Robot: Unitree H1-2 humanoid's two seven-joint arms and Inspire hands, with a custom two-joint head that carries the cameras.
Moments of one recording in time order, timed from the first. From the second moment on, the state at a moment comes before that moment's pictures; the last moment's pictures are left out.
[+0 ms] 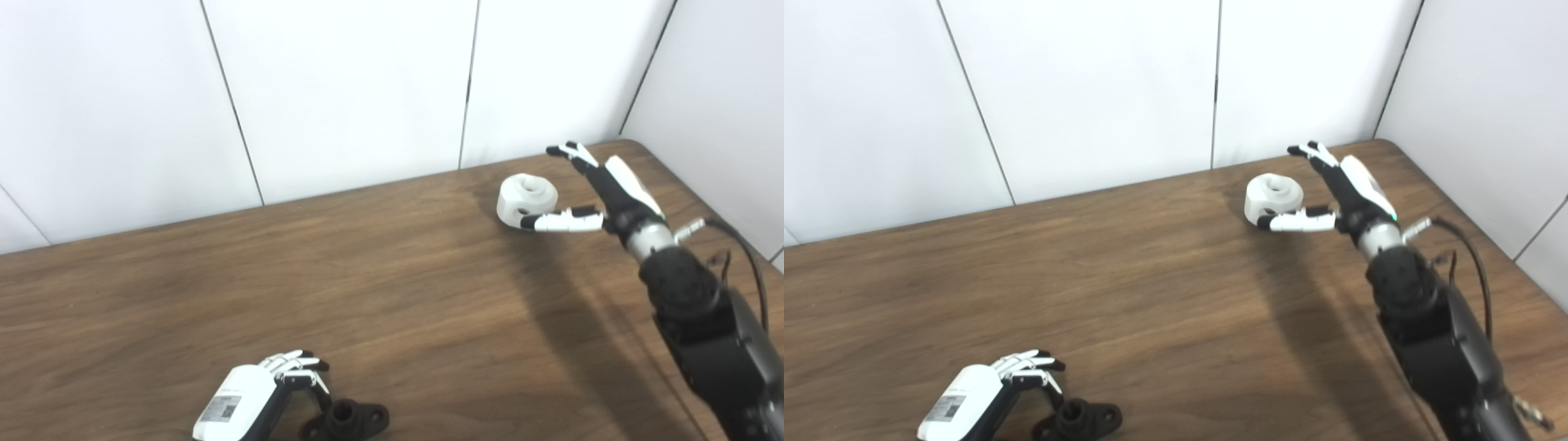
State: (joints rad) left arm 0.05 0.38 -0.41 -0.32 0.78 -0.04 -0.21; right arm -0.27 -0.56 -0.07 -0.21 -0.40 0.47 0.16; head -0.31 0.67
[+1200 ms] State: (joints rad) left arm 0.06 0.38 -0.39 -0.35 0.78 -0.03 -0.27; right arm -0.44 -0.49 0.03 0.19 -0.54 0.47 0.14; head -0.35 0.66
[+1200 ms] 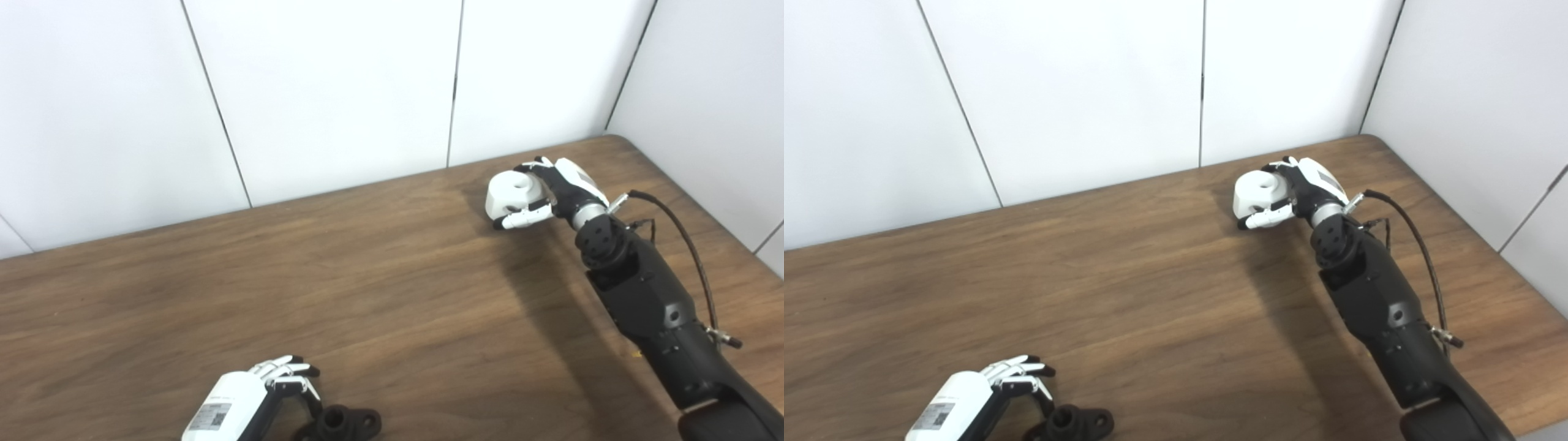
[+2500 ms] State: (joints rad) left arm 0.06 0.37 -0.38 -0.36 0.78 -0.03 -0.27; right arm -0.42 -0.49 0.02 0.19 -0.52 0.47 0.08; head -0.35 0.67
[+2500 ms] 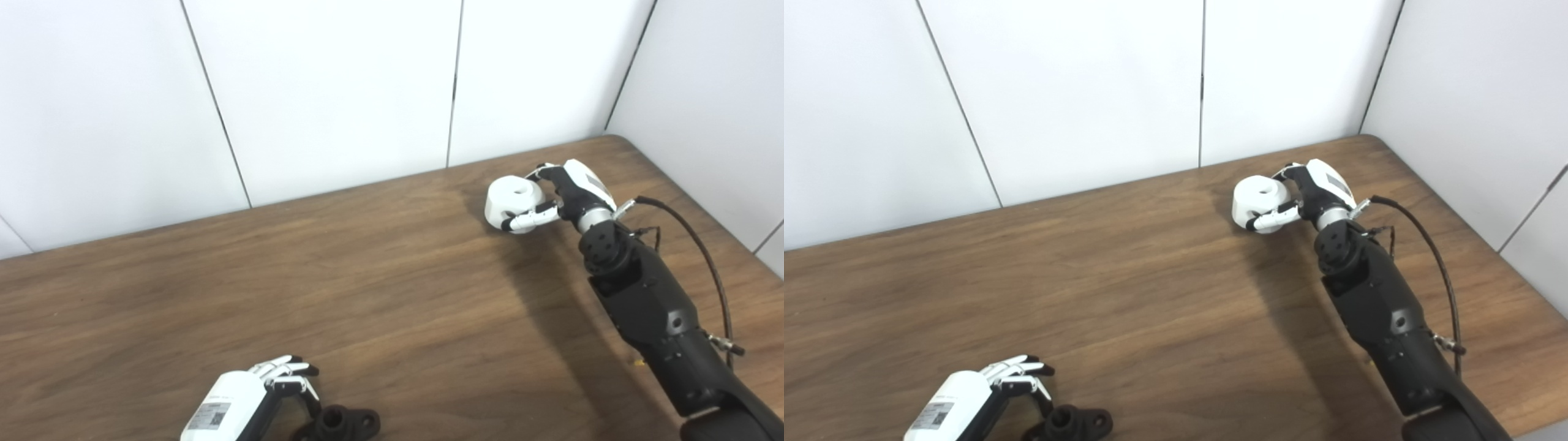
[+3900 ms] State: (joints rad) left arm 0.06 0.37 -0.38 -0.36 0.78 -0.03 -0.28; right arm -0.33 -0.49 0.05 0.01 -0.53 0.33 0.01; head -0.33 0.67
